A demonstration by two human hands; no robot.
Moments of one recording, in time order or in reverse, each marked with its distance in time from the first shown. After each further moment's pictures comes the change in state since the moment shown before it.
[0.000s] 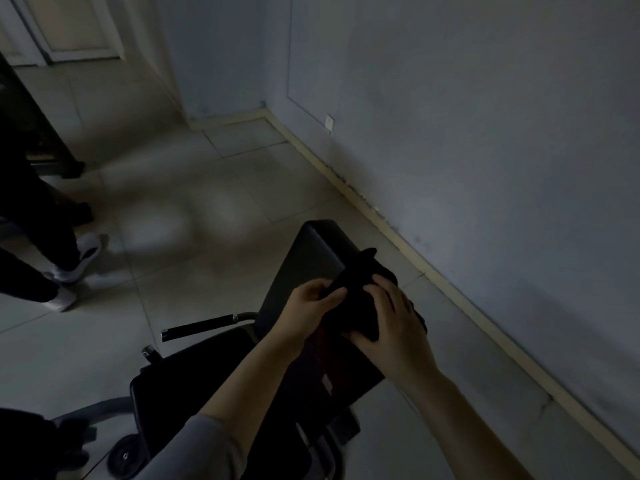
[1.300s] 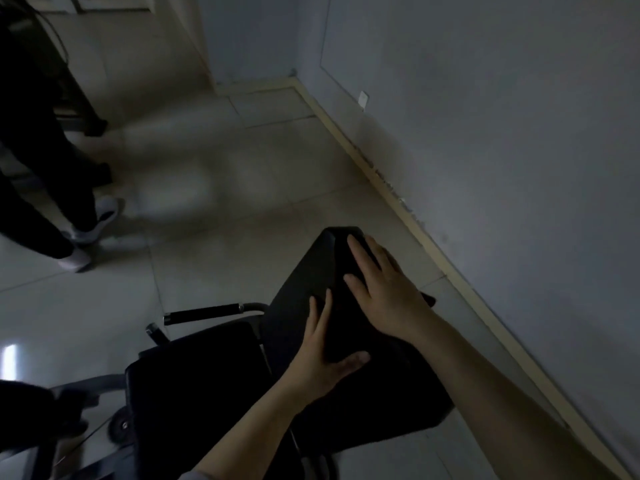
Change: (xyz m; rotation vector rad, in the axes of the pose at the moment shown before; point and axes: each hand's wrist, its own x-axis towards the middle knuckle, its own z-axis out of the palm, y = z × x) left_hand 0.028 -0.072 -0.009 0.294 -0.022 -0.021; right_hand 0.128 -0.003 0.019 0.021 -0.428 -0.092
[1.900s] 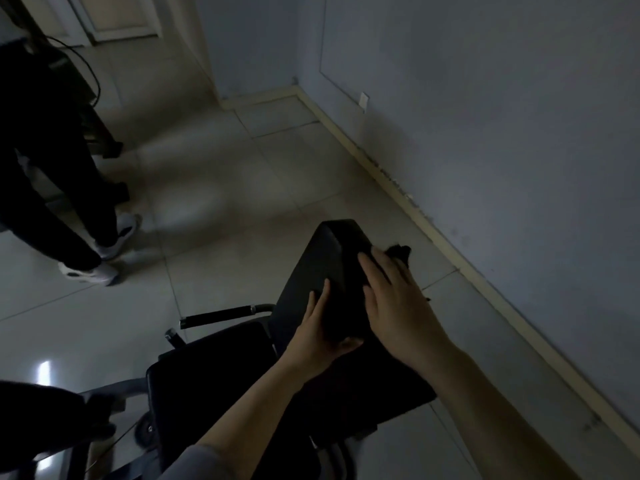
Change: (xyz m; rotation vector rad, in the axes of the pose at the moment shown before) left_hand 0.000 0.017 -0.005 0.191 0.017 -0.076; right_hand -0.054 -0.001 0.007 -0.013 0.176 0.030
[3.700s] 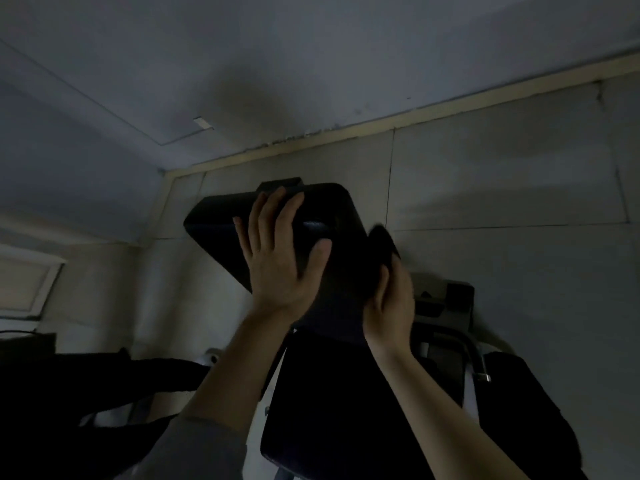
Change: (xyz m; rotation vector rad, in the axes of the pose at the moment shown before) left_hand 0.002 0.025 0.040 0.924 0.121 1.069; right_hand -0.102 -0.029 0.191 1.145 1.168 0.939
